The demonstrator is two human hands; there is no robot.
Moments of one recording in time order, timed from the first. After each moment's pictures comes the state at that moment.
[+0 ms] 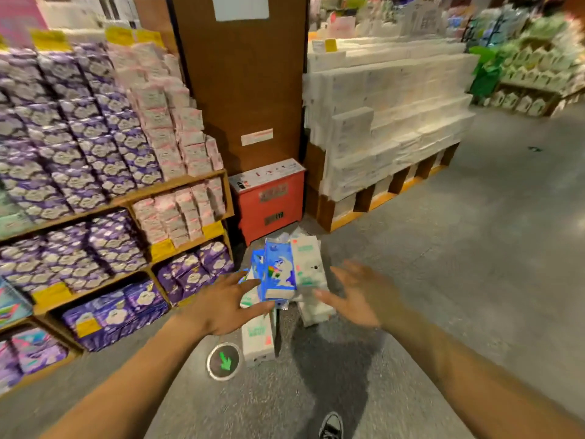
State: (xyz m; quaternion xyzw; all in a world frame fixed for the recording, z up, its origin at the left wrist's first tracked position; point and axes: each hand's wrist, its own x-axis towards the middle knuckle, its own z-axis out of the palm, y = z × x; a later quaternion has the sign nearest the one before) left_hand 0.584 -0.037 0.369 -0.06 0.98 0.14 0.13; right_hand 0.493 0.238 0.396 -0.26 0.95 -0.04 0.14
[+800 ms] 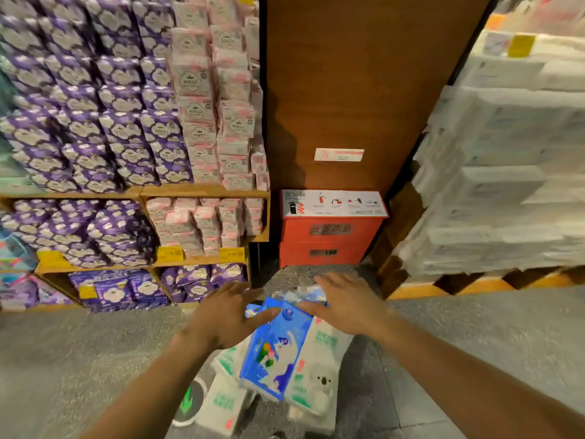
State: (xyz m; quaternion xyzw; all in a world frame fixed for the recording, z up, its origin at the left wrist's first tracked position) left_hand 0.137 -0.150 0.313 -0.29 0.94 0.19 0.08; right_hand -0.073 0.004 0.335 -0.53 0.82 0.08 0.18
